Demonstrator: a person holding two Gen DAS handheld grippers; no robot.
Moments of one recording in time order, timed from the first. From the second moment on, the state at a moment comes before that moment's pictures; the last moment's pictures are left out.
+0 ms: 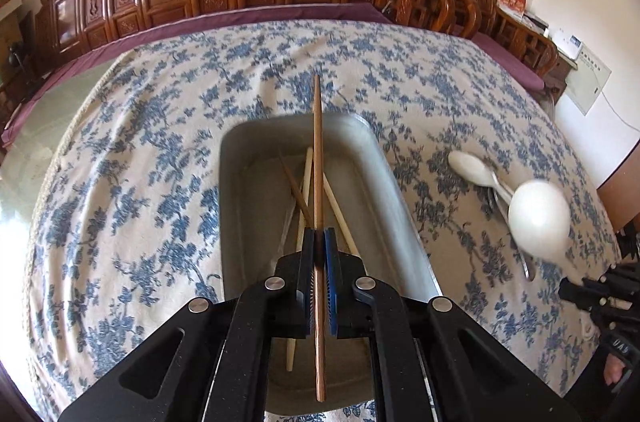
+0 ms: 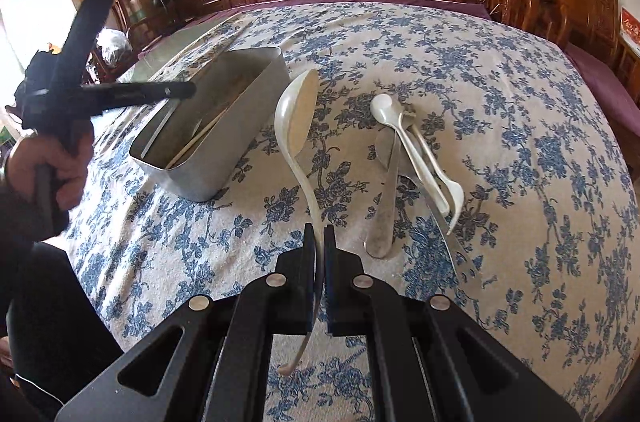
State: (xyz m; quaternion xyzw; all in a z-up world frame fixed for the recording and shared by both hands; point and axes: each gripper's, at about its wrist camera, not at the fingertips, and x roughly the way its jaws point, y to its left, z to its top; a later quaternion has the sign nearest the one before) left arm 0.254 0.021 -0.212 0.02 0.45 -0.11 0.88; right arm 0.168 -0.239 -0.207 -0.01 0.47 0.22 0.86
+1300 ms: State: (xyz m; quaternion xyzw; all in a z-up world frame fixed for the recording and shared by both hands) left arm 0.202 0.073 -0.205 -0.03 0.40 -0.09 0.91; right arm 0.202 -0.140 -0.176 -0.05 0.46 0.26 0.85
